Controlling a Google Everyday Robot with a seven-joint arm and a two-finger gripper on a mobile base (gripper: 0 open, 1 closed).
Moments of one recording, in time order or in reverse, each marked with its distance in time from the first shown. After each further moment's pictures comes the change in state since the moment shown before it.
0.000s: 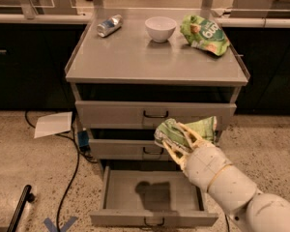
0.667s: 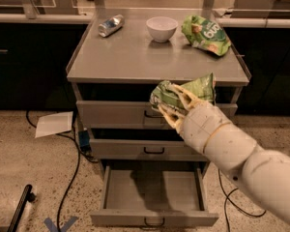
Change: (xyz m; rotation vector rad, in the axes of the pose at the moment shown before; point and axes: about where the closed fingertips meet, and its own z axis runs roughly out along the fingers) arm -0.077 -0.061 0.032 0.043 -0.031 -0.219
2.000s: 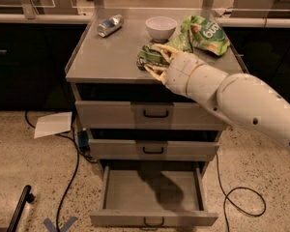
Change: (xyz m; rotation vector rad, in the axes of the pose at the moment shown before) arm -0.013 -0.054 0.114 -0.088 -0.054 -0.094
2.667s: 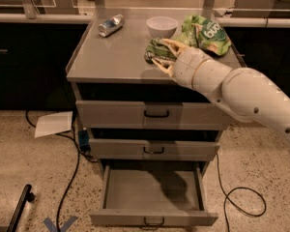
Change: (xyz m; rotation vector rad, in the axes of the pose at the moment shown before) arm 0.031 -0.023 0.015 0.036 -0.013 0.006
